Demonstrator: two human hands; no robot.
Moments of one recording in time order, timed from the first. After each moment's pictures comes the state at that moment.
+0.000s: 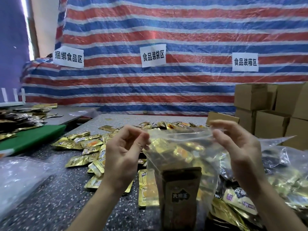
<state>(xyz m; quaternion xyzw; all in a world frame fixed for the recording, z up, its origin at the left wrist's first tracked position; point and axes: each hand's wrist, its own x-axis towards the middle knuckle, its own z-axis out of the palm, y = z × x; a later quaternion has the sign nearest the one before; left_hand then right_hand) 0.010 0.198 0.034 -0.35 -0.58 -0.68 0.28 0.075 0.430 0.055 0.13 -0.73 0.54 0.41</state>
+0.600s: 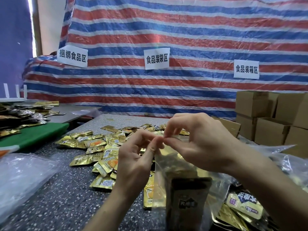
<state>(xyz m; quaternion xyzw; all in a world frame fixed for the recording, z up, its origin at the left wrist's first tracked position) 0.026 0.196 0.037 -0.35 -0.57 -0.68 0.31 0.092 0.339 0.134 0.21 -0.93 0.11 0.28</state>
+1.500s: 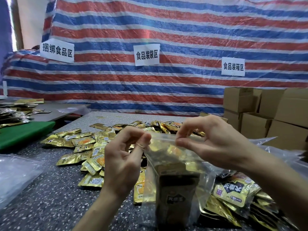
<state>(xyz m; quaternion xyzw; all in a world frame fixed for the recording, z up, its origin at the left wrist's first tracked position) 0.030 0.201 0.036 -0.34 -0.56 -0.69 0.33 0.105 0.382 0.127 0.17 -0.94 0.17 0.23</state>
